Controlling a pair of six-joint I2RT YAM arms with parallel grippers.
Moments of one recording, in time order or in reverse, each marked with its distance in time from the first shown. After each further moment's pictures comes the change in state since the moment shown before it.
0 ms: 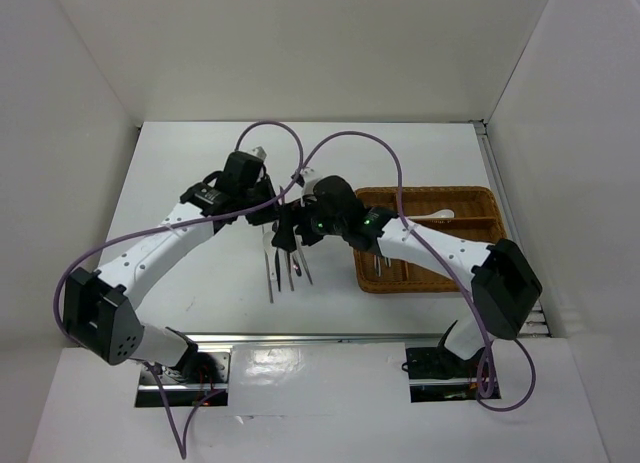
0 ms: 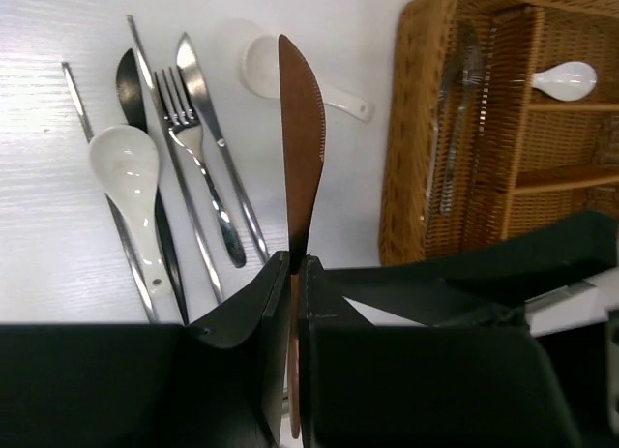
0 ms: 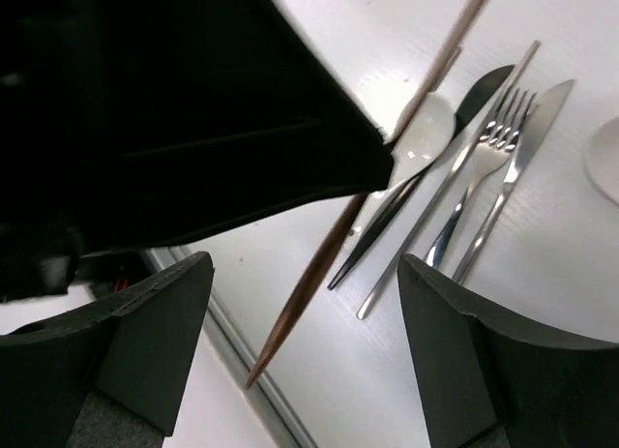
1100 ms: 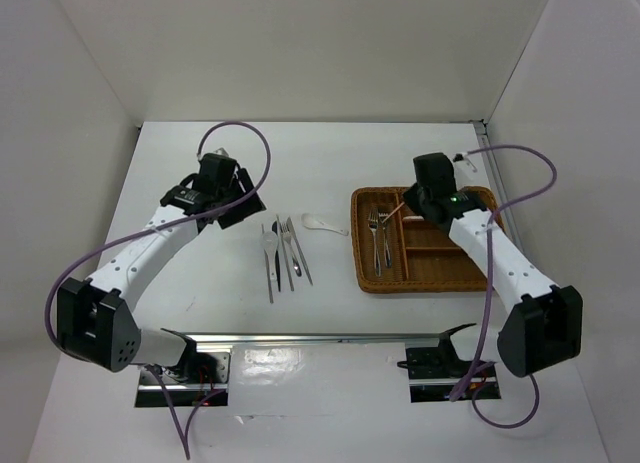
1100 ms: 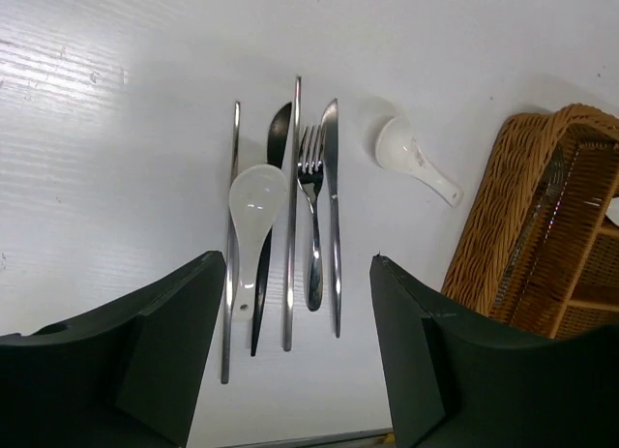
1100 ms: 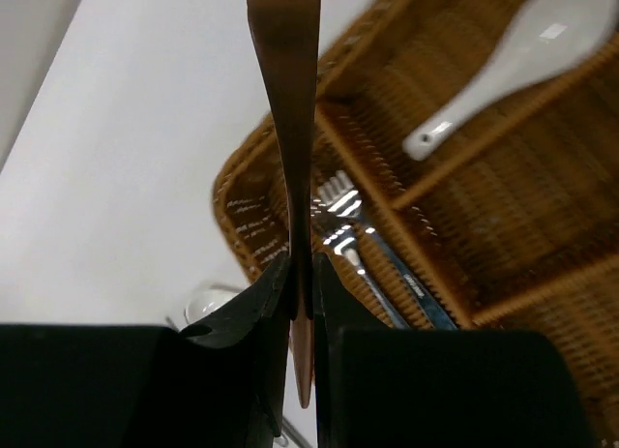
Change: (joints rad) left arm 0.144 -0.068 -0.080 -0.015 -0.122 -0.042; right arm -0.534 -0.242 -0.060 -0.391 0.547 0.532
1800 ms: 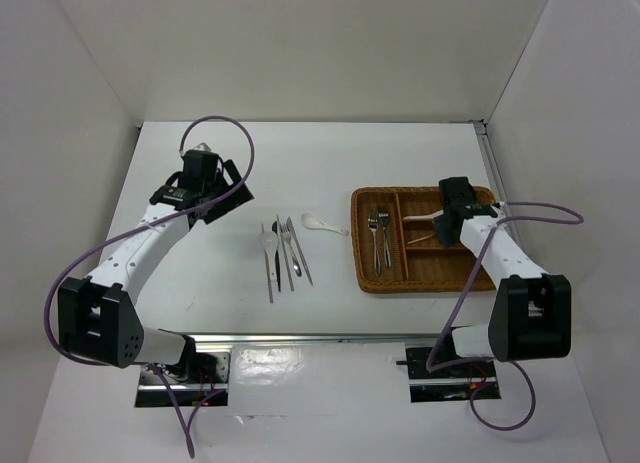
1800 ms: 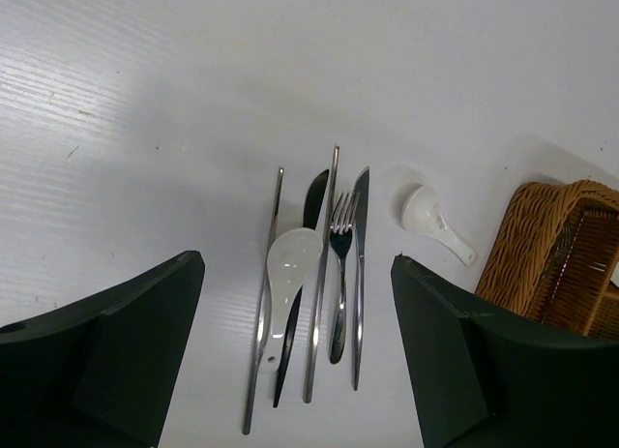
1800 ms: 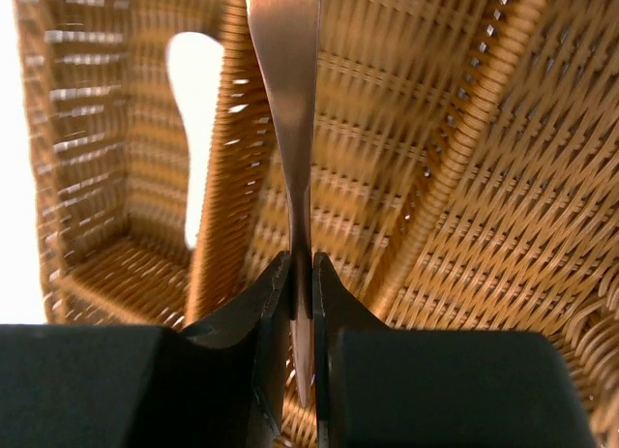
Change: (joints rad) left arm 0.132 0.019 -0.030 0.091 0.005 0.051; right arm -0.280 0.013 -0.212 -0.132 0.074 0.353
